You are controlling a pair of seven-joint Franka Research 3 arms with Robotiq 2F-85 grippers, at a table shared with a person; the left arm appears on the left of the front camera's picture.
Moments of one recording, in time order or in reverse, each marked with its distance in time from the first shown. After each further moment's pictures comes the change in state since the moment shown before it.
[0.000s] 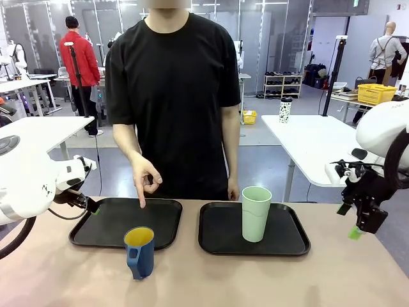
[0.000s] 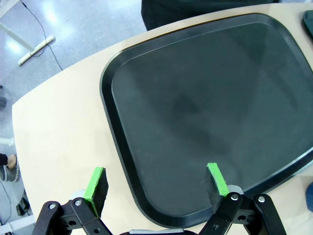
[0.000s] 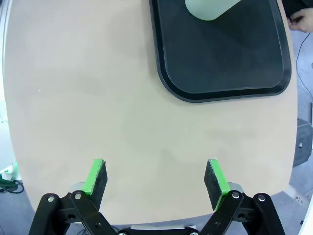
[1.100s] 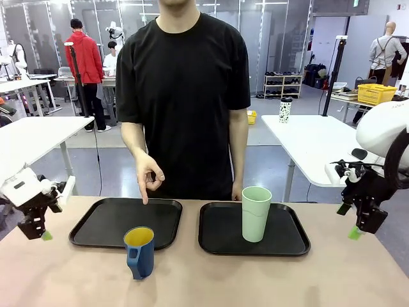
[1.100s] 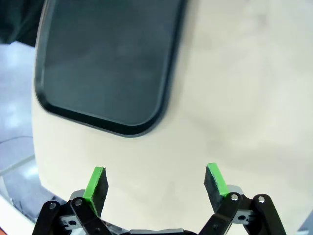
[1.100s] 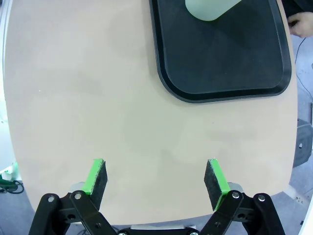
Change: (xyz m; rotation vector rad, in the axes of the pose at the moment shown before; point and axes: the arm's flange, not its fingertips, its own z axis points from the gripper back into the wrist) left arm -0.051 0.018 0.069 -0.239 0.156 -1.037; right arm 0.000 0.000 0.000 0.001 -0.002 0.000
